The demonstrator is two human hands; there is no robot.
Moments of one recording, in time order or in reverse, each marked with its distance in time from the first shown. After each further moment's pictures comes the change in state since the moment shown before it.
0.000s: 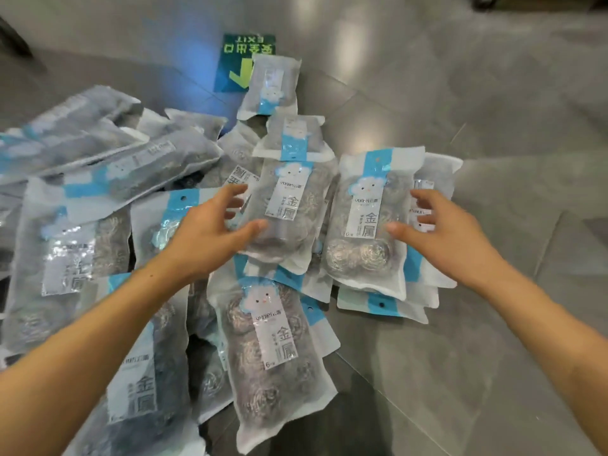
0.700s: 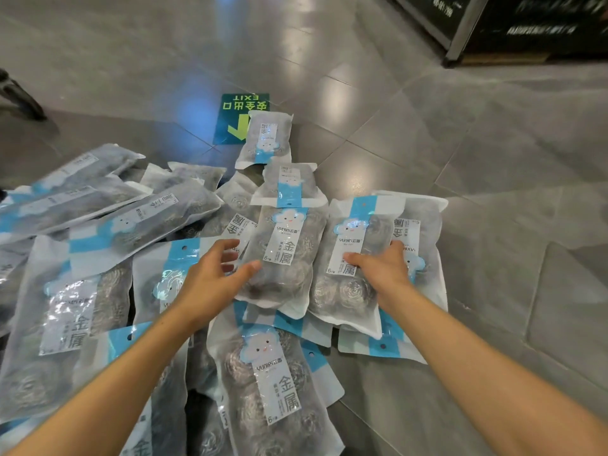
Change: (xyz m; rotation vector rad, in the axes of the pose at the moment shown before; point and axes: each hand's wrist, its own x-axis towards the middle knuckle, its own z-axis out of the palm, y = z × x) left_hand 0.015 -0.018 0.009 -0.208 0.044 -0.172; right_hand 0.059 -0.015 0.083 0.716 0.149 0.448
